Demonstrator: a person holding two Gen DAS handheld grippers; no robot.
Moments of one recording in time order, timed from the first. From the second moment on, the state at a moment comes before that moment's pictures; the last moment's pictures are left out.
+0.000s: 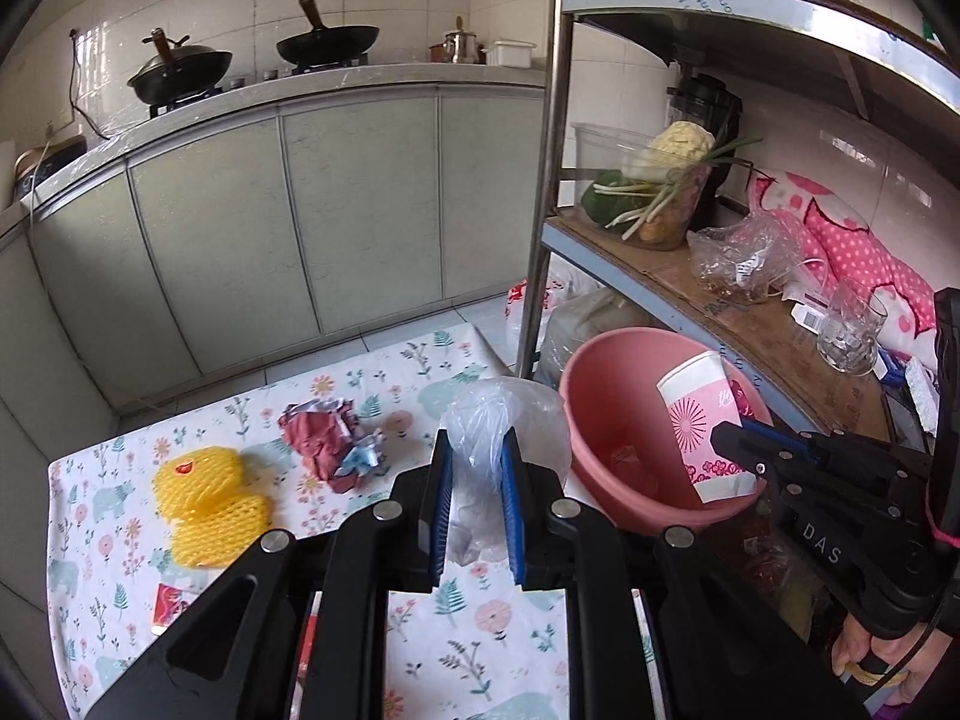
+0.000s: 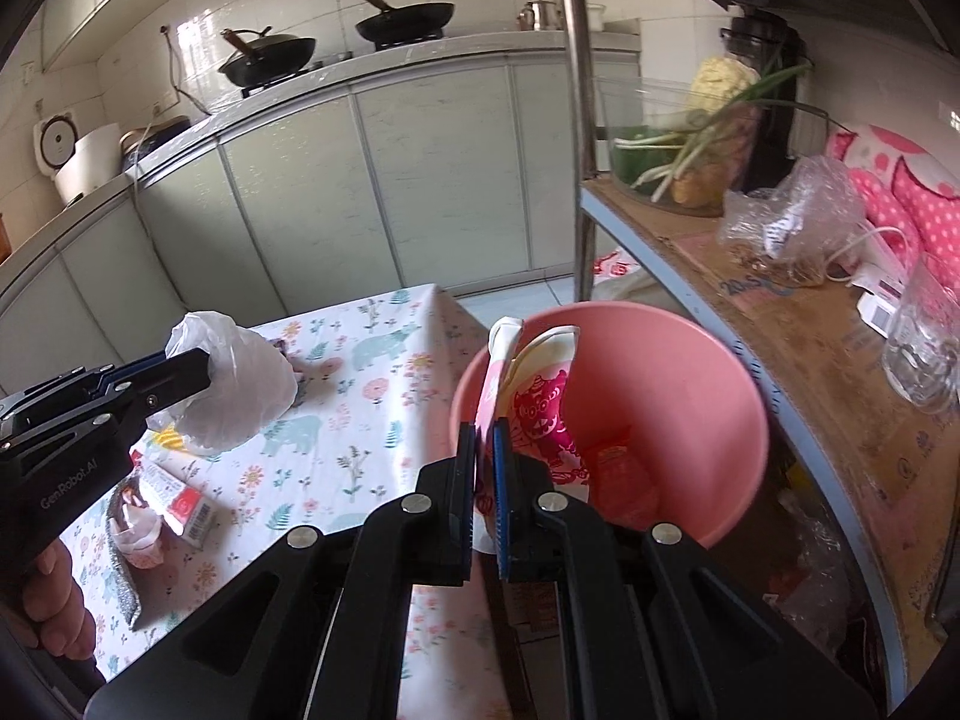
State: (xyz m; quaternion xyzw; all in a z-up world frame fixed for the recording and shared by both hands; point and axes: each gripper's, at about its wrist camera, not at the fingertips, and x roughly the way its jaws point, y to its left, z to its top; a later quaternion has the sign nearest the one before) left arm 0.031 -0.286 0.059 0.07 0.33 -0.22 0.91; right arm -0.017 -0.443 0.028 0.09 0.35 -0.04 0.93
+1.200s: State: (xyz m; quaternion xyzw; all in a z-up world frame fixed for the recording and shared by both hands) left arm 0.101 -0.410 -0.005 0.04 0.40 -0.34 0.85; right arm 0.022 -0.527 -0.031 0.16 0.37 -0.09 0.91
